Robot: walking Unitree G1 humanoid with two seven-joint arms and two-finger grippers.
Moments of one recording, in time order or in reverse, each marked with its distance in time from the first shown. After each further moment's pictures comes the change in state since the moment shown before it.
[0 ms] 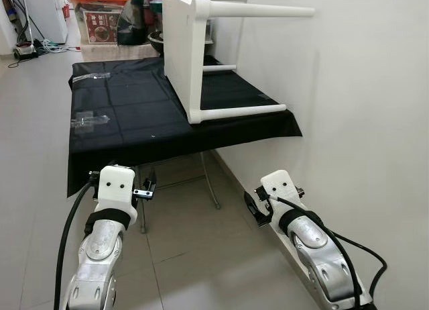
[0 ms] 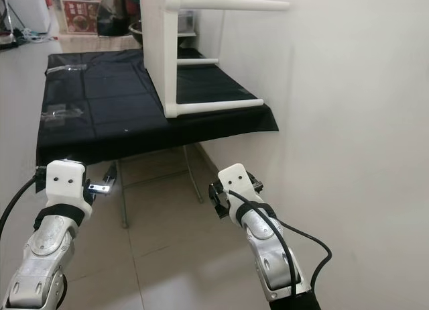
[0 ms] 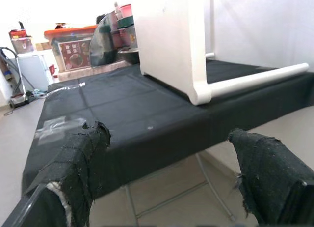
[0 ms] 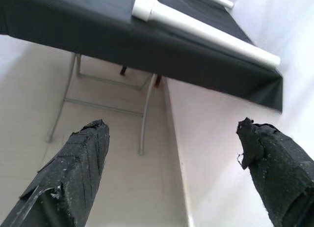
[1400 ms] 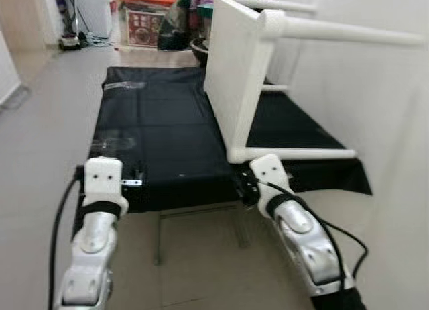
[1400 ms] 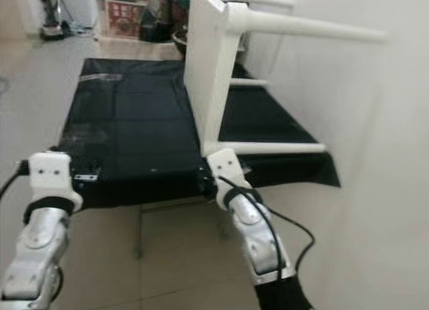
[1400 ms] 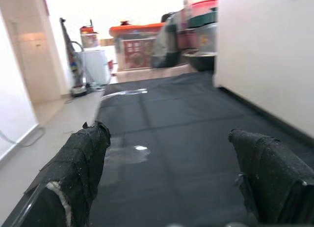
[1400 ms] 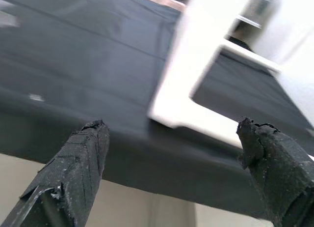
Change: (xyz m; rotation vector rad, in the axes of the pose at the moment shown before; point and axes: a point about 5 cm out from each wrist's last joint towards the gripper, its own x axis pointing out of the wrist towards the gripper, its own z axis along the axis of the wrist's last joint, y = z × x) left arm 0.002 0.001 0.002 -0.013 -0.016 0.023; right arm 0.008 0.002 0.019 0.039 -0.066 -0.028
